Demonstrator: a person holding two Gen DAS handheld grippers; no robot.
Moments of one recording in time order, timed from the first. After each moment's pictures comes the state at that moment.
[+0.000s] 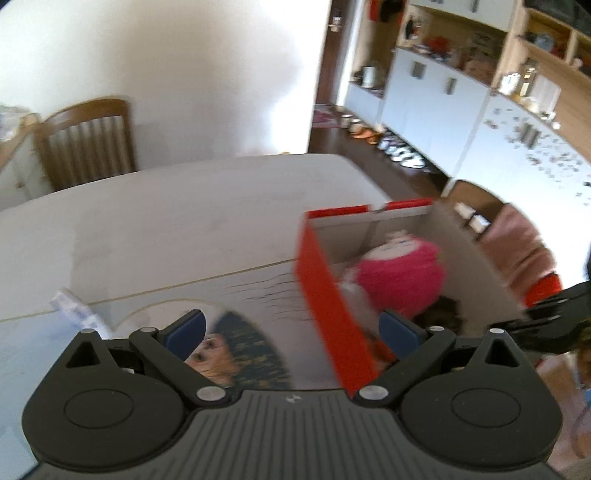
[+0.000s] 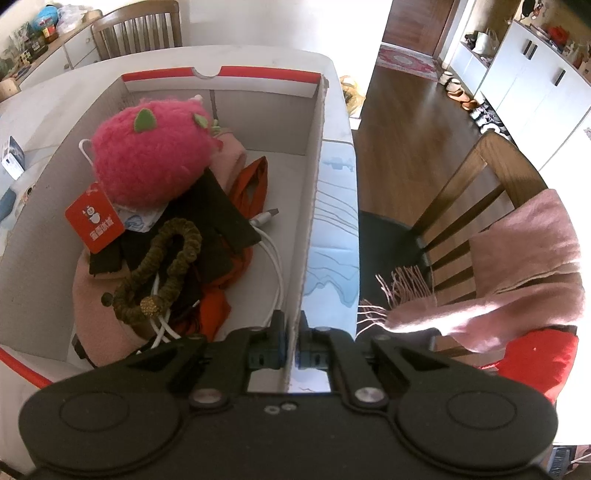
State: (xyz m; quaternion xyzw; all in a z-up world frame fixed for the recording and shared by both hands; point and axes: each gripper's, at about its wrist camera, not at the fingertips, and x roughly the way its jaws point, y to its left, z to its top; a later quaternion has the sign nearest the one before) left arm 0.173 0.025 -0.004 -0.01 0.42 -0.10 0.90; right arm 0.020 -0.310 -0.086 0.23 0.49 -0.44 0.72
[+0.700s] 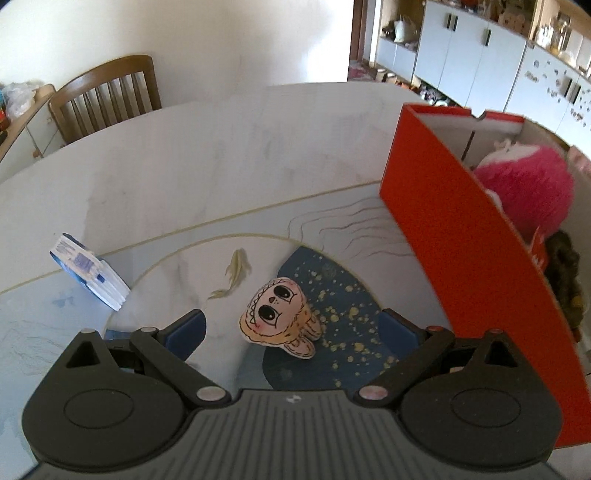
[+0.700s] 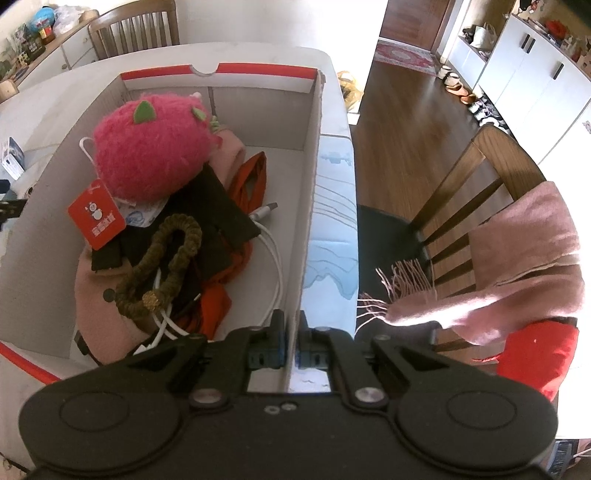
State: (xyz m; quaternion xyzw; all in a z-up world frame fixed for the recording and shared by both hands) left arm 0.200 0.056 -0.105 0.04 0.47 -0.06 0.88; right arm 0.017 -0.306 -0.083 0.25 0.49 -0.44 0.71
